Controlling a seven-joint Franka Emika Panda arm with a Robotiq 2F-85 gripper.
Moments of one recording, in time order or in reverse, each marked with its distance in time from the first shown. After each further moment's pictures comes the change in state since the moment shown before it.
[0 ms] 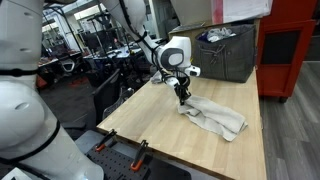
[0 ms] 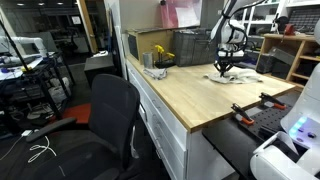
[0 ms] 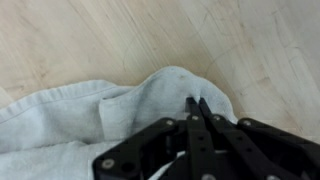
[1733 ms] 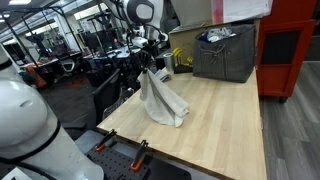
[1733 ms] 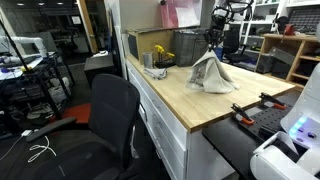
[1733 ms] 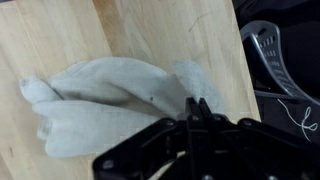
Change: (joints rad) arm 0.049 -0.504 0.120 -0.102 0.132 -0.499 -0.150
